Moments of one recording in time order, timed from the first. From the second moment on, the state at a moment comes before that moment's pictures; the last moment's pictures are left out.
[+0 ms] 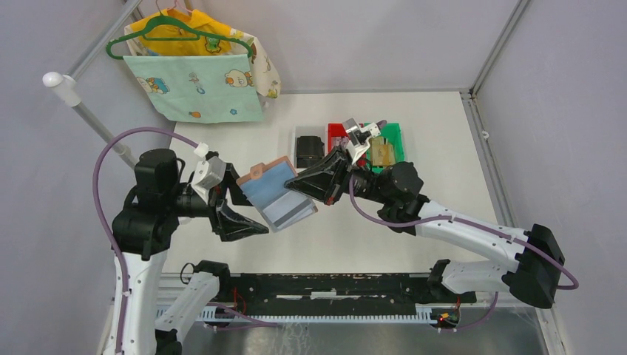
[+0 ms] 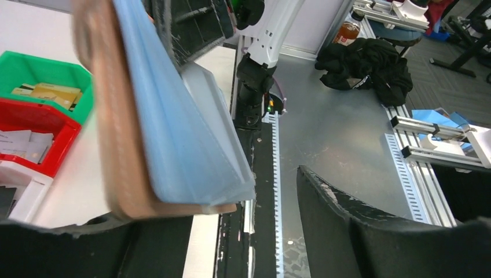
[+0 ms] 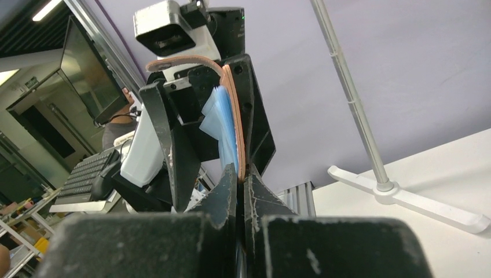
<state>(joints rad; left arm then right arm) -0.15 0.76 1.28 -1.01 1.38 0.29 0.99 1.22 0.90 0.80 -0.42 0.77</state>
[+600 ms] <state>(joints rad) -0.14 0.66 1.13 -0.48 1.08 -0.30 1.01 1.22 0.90 0.81 -0.41 0.73</state>
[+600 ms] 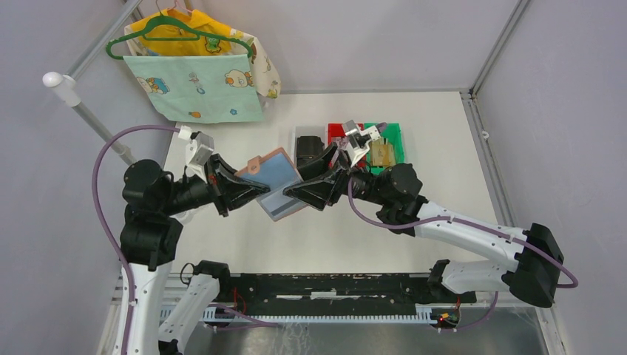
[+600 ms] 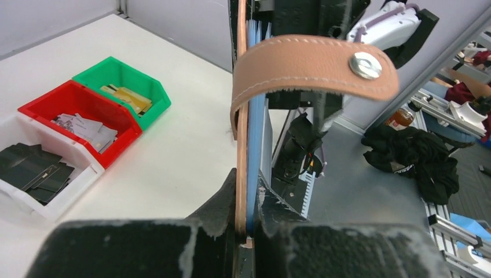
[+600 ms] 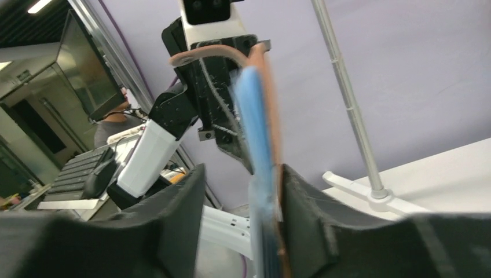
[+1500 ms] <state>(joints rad) -0.14 0.79 1.19 -0.46 1.06 -0.44 0.92 1.02 0.68 0.72 -0.43 0.51</state>
